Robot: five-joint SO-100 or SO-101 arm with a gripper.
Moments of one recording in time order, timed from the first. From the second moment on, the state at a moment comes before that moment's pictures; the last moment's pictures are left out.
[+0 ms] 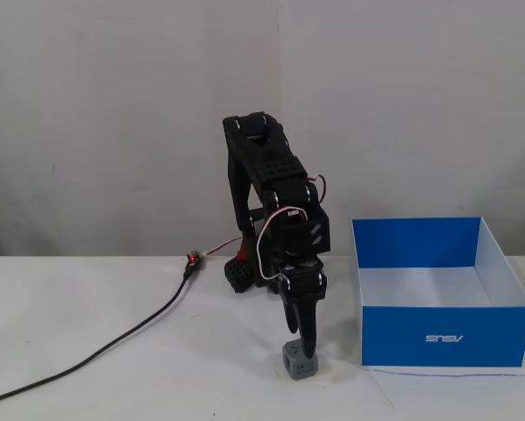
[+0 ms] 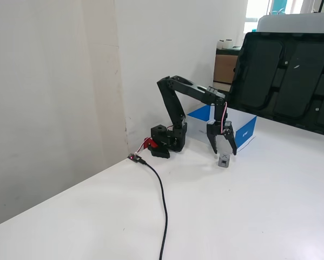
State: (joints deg) arm -27.7 104.0 123.7 68.6 14.4
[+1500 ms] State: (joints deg) arm -27.4 91.9 121.6 62.8 14.1
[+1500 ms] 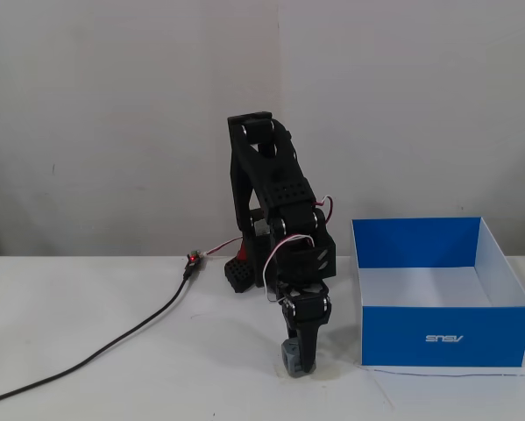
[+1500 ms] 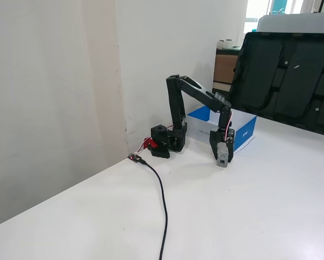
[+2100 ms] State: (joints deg) arm -26.4 97.7 110.3 75.0 14.3
